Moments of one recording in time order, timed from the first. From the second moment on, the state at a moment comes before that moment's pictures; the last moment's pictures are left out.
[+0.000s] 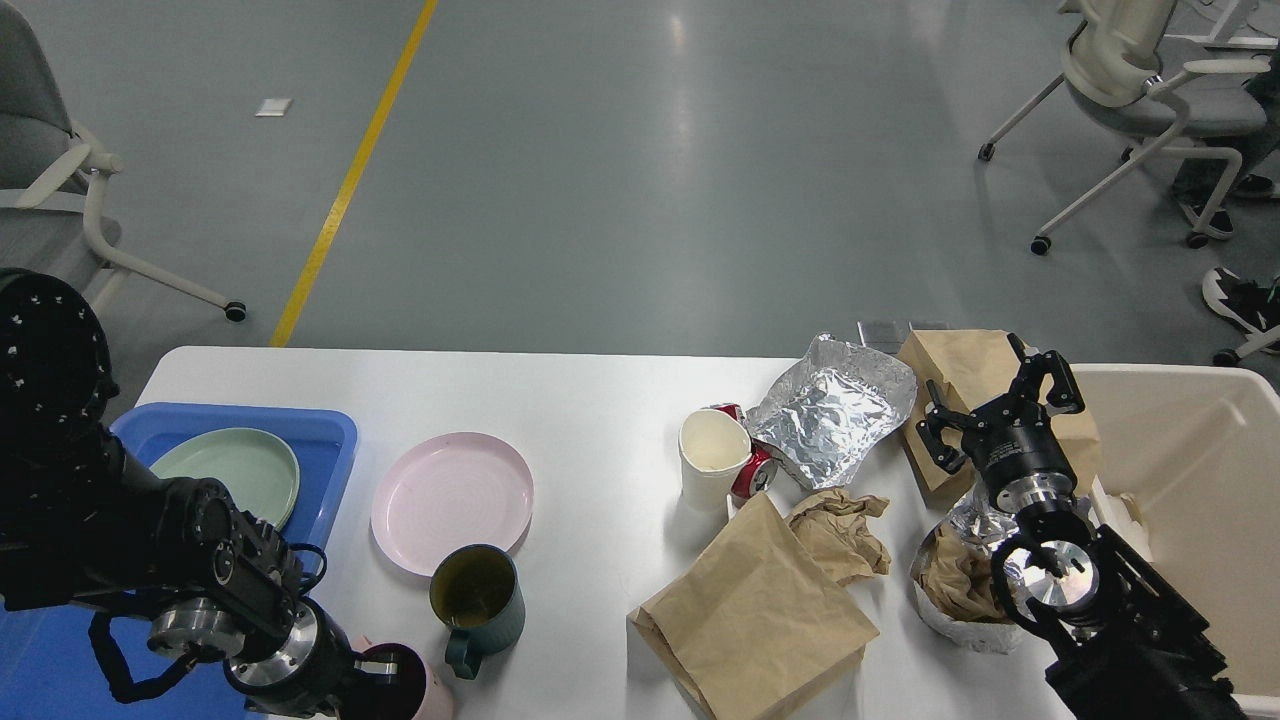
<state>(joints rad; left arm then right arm) -1.52 0.20 1.35 -1.52 -0.05 -0.10 -0.04 0.38 -0.13 1.31 0.63 -0.40 0.35 0.29</state>
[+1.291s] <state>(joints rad) -2.23 0.84 1.55 -1.35 0.43 -0.91 -0.15 0.38 -0.13 1.31 0.63 -0.40 0.35 0.29</state>
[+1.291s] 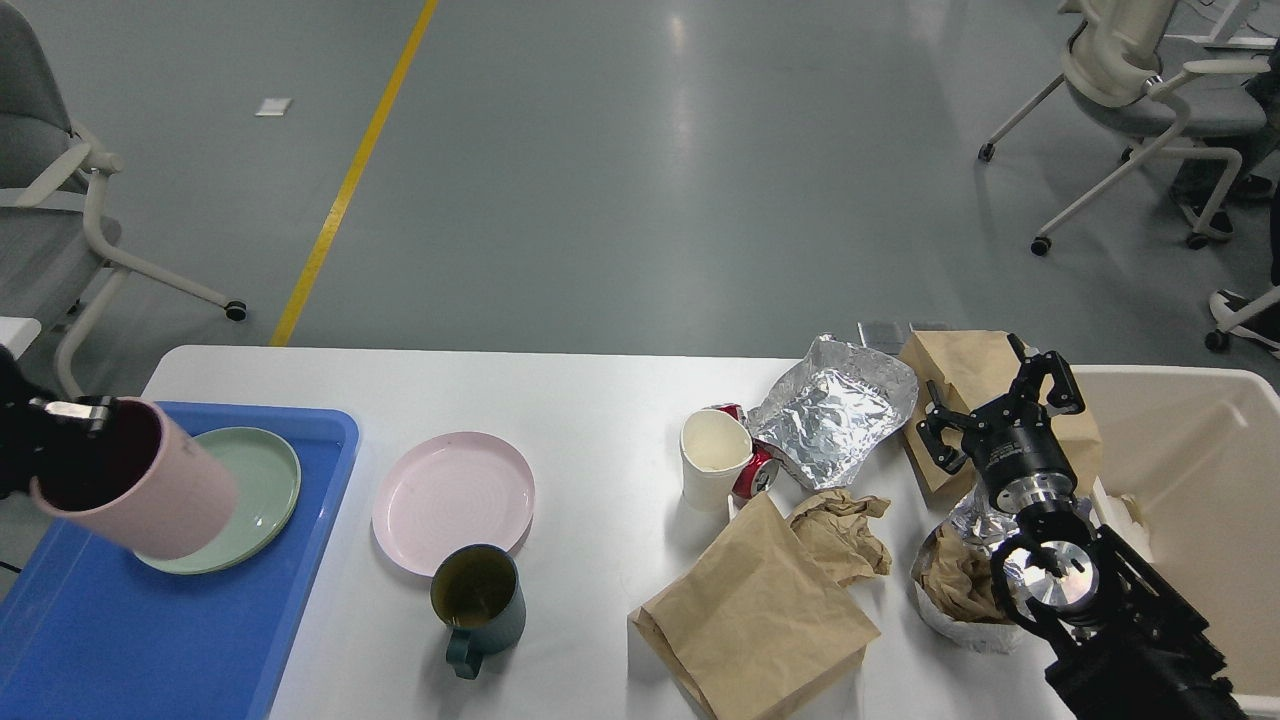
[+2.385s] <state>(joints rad) -0.95 0.71 1.09 -0.26 0.61 -0.81 -0.54 0.38 -0.13 1.31 0.63 -0.40 0.35 0.29</state>
